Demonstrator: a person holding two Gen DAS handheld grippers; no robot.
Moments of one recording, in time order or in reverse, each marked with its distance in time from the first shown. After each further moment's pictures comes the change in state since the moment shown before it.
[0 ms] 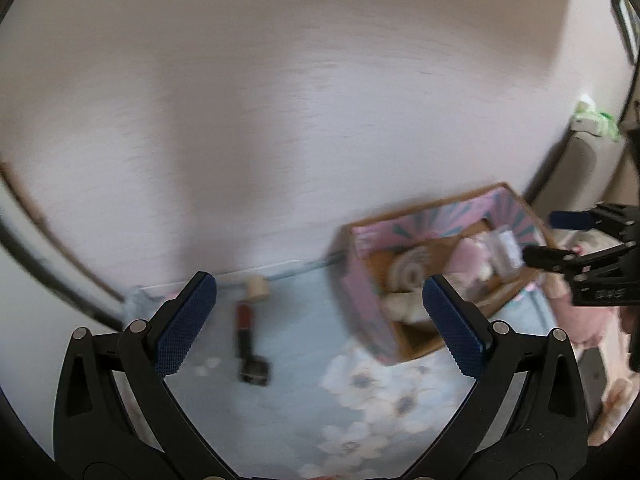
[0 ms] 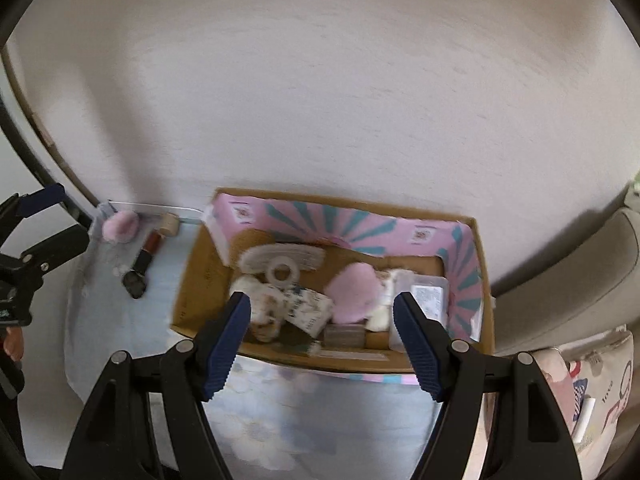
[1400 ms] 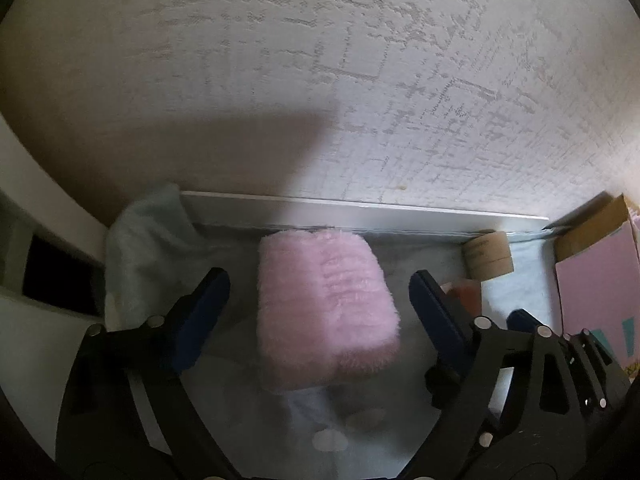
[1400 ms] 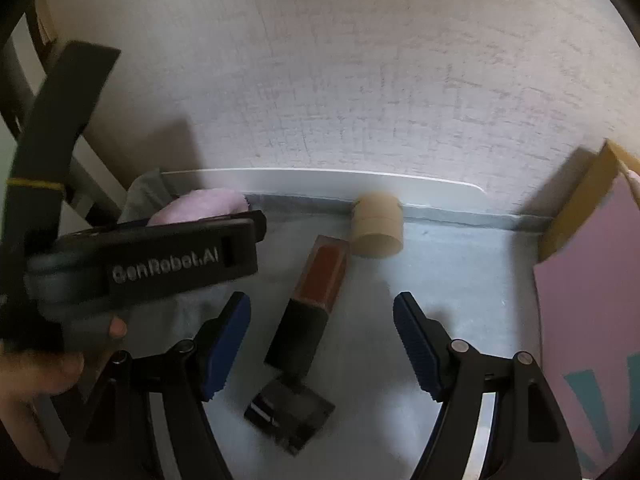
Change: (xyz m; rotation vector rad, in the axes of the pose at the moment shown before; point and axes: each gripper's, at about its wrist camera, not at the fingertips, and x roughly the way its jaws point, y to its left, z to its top) left arm 0.191 0.188 -0.092 -0.310 0.224 0.038; right arm 0.211 0.255 0.006 0.015 -0.042 0.141
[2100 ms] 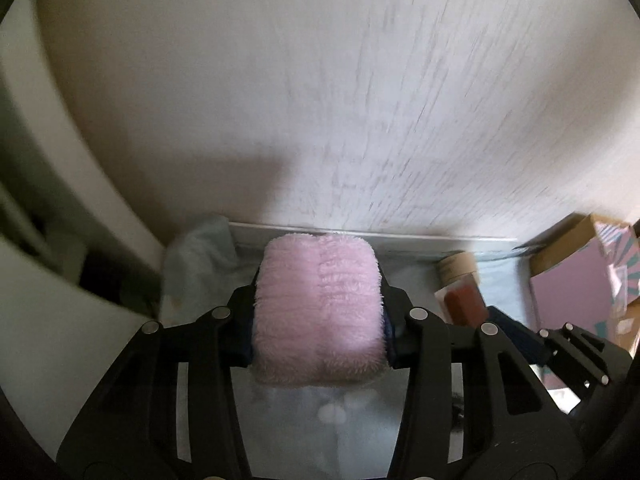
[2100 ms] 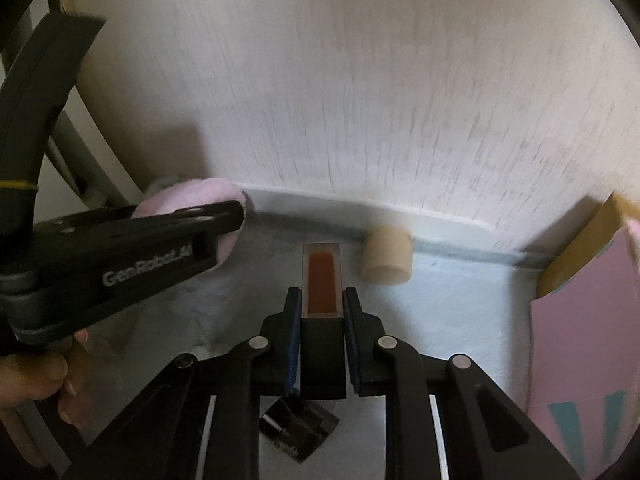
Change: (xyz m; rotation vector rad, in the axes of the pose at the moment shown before) left arm -0.079 -0.011 -0.009 -0.022 -0.097 0.012; right arm -0.026 0.001 0.011 -0.086 -0.034 0.019
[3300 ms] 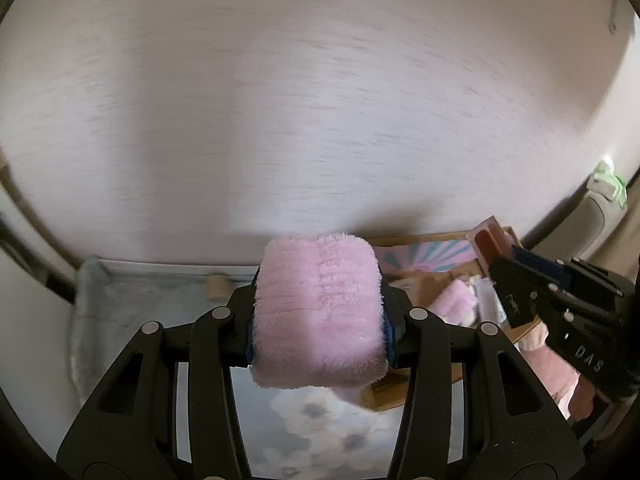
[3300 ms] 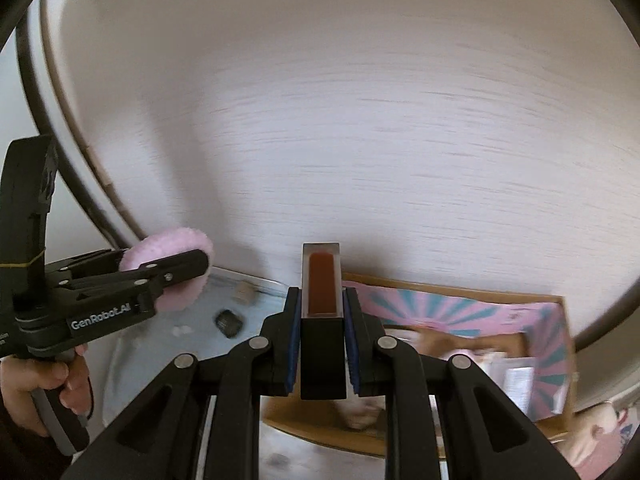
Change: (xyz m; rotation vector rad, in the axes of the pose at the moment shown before) left arm -0.117 -0.236 0.031 0.126 -0.058 -0.158; right arm -0.227 -0.198 0.021 0.036 -0.137 0.017
